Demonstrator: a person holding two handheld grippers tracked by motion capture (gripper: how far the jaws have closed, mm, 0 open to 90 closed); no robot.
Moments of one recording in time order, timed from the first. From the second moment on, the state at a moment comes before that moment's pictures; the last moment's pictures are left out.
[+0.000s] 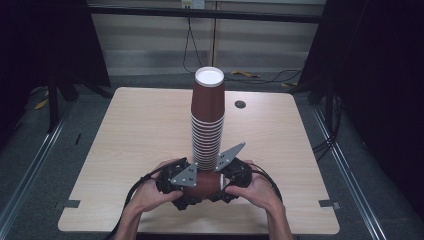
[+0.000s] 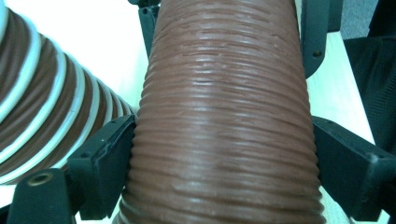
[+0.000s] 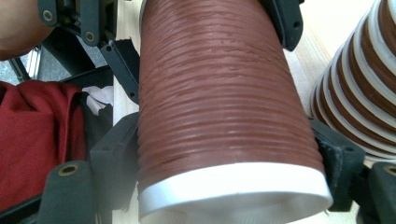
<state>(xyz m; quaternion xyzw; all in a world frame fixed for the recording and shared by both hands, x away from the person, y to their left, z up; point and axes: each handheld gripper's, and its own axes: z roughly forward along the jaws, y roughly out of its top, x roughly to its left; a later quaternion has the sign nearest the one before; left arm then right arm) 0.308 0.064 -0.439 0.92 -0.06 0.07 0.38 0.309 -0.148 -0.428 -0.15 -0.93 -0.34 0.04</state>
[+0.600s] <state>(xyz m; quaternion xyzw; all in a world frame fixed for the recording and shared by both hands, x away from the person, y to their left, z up) 0.309 0.098 -0.428 0.85 0.02 0.07 0.52 0.310 -0.154 -0.431 -0.18 -0.92 -0.35 0.02</state>
